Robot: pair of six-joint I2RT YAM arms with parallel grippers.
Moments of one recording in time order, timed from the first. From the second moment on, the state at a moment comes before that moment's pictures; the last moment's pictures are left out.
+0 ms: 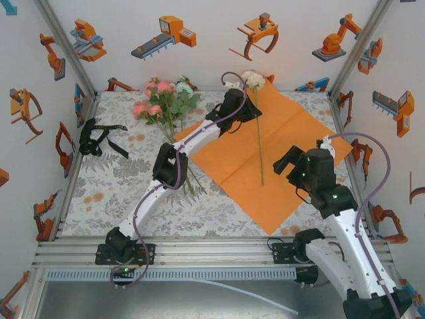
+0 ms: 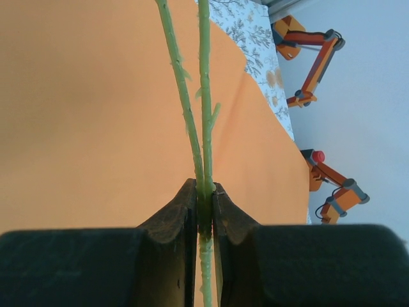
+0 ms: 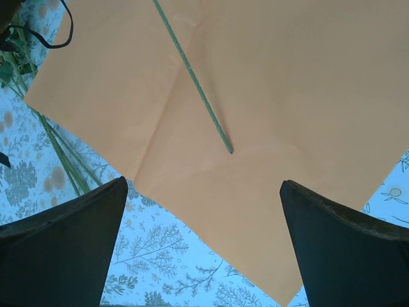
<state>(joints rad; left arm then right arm) -0.75 2.78 2.58 -0.12 0.12 -0.85 0.25 0.71 0.75 -0.69 0.07 0.70</state>
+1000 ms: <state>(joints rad) -0.59 2.11 1.71 -0.02 -0.05 -0.70 0.25 0.82 0.80 -0.70 0.04 0.64</state>
